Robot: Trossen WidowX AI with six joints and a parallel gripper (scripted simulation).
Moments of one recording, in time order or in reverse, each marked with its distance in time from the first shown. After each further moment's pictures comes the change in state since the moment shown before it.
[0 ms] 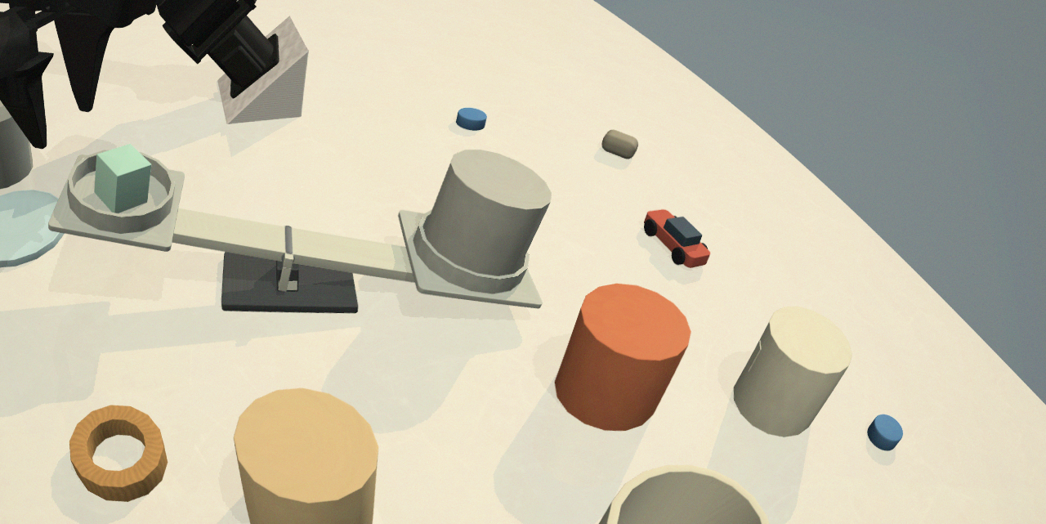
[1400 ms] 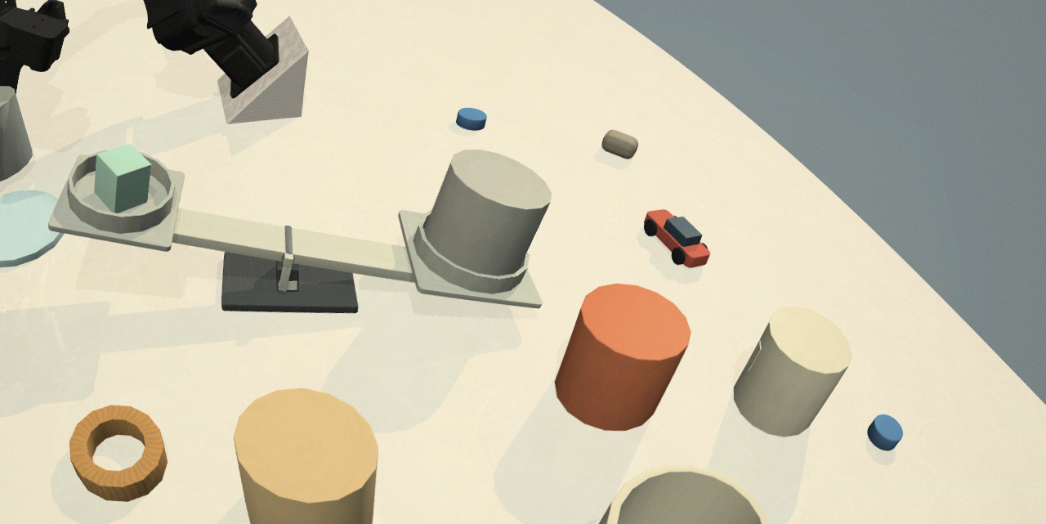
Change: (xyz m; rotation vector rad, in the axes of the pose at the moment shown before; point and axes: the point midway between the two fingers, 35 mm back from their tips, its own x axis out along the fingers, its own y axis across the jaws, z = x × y) arm 0.078 0.078 -0.176 -0.351 0.064 0.004
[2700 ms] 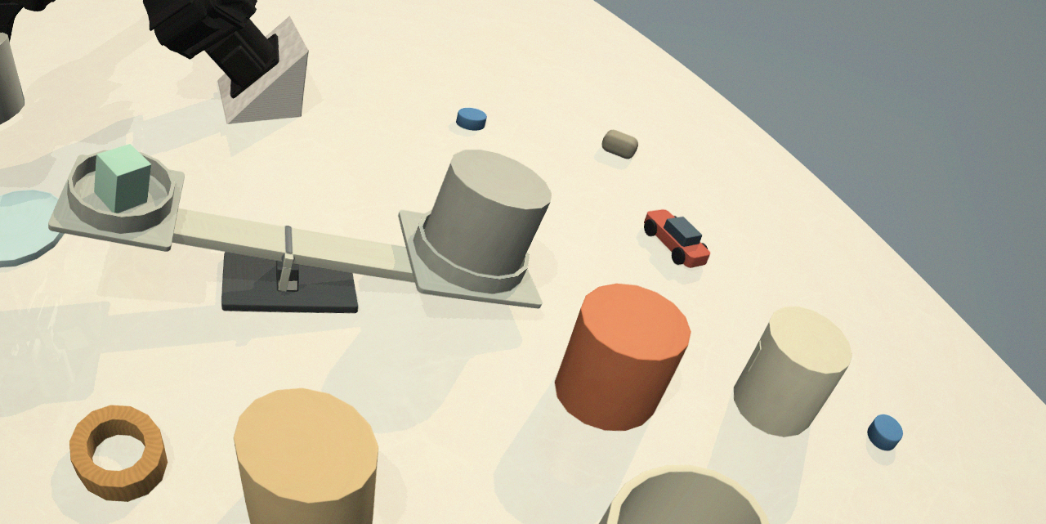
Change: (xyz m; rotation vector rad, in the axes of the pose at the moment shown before) arm -0.053 -0.002 0.000 0.008 -0.003 0.001
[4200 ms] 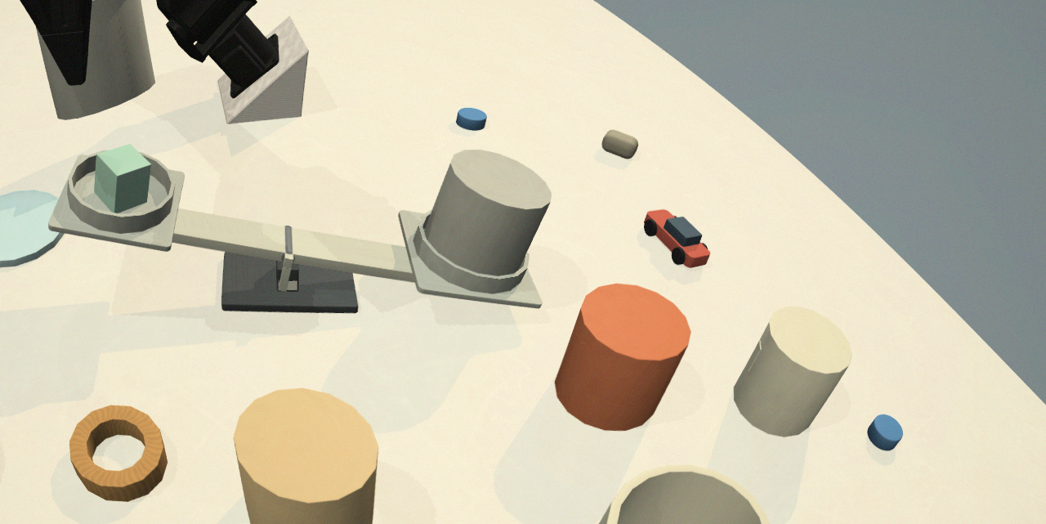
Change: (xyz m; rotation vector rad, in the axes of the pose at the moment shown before) arm -0.083 -0.139 0.167 0.046 -0.099 -0.161
